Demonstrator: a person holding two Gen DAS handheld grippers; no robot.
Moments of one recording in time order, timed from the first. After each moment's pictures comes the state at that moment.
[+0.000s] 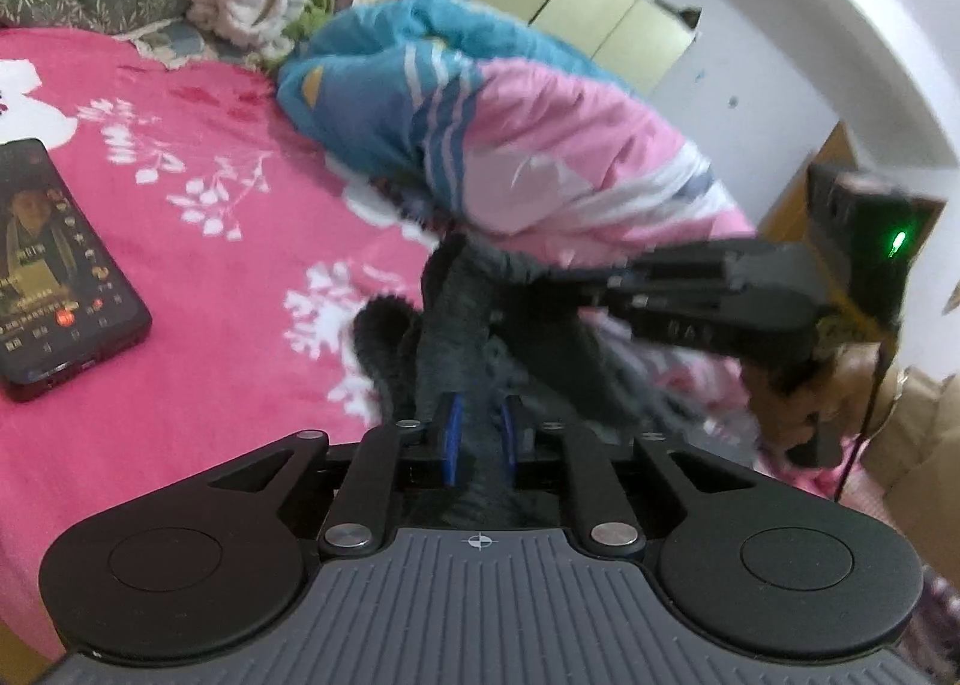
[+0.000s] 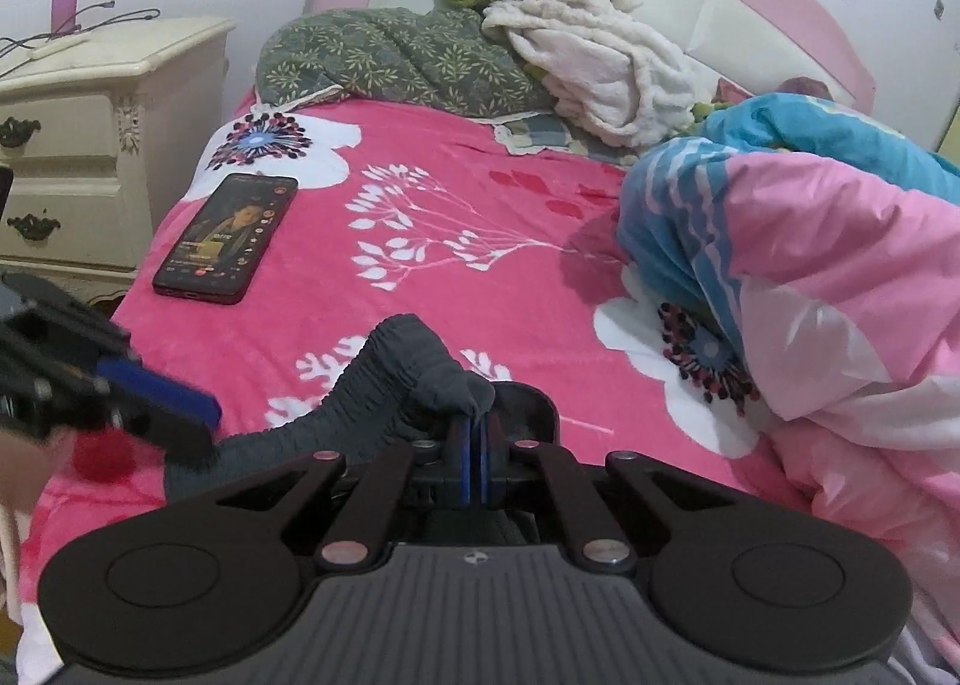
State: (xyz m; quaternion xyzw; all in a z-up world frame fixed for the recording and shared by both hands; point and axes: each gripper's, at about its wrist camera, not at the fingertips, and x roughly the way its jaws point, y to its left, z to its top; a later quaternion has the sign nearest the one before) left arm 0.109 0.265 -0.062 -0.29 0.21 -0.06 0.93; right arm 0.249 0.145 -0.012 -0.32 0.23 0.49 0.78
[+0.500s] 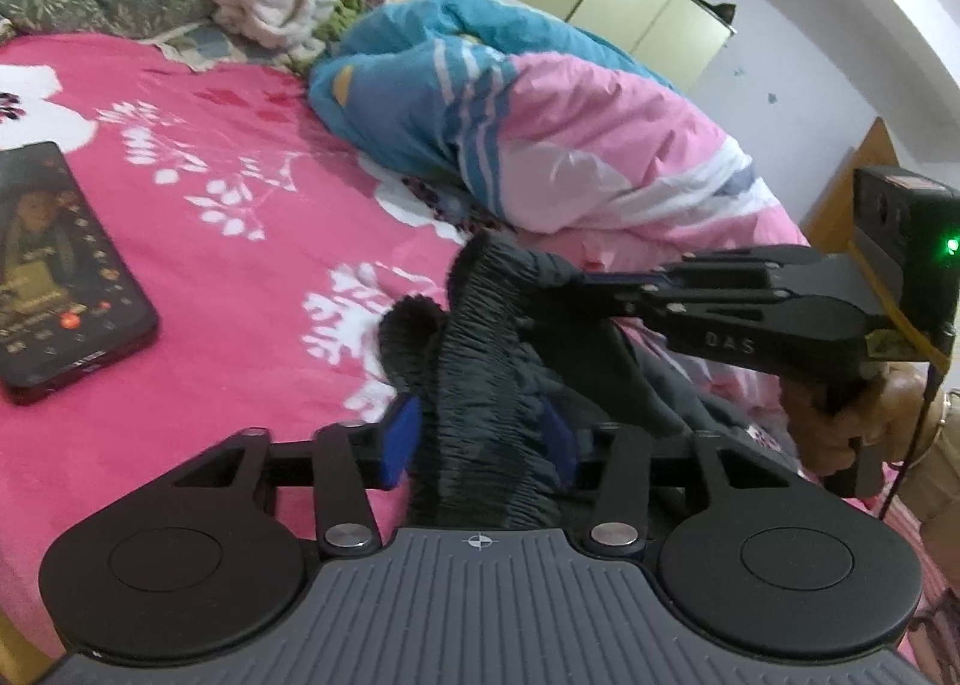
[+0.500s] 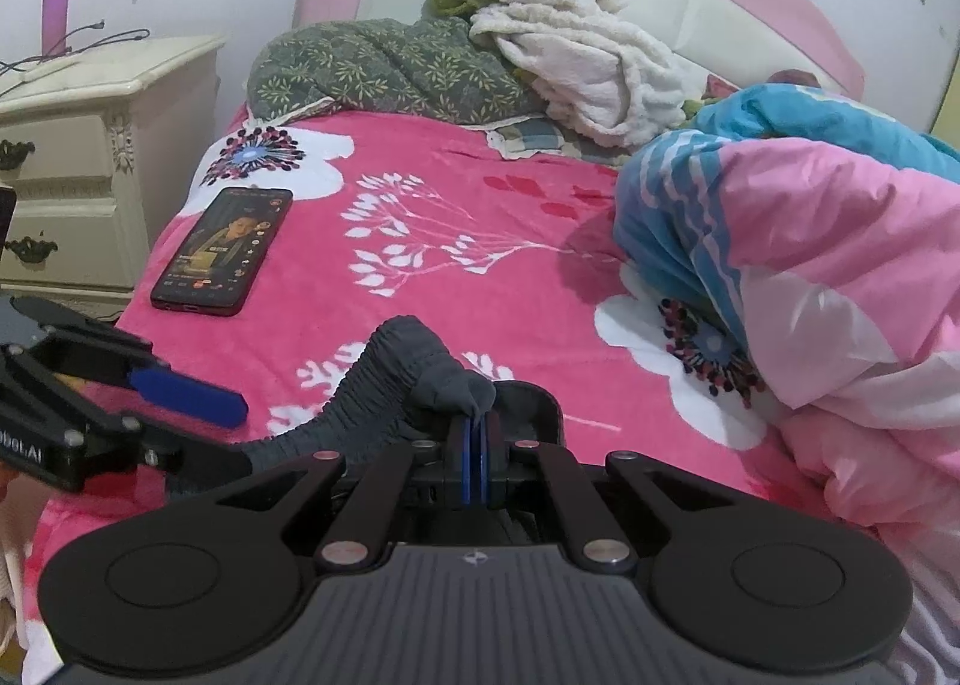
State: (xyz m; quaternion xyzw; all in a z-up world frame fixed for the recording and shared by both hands) left arm 0.120 0.260 -0.064 -0.28 0.22 -0.02 0.93; right arm 0.252 0.141 -0.018 -0.30 0.24 0.49 0.79
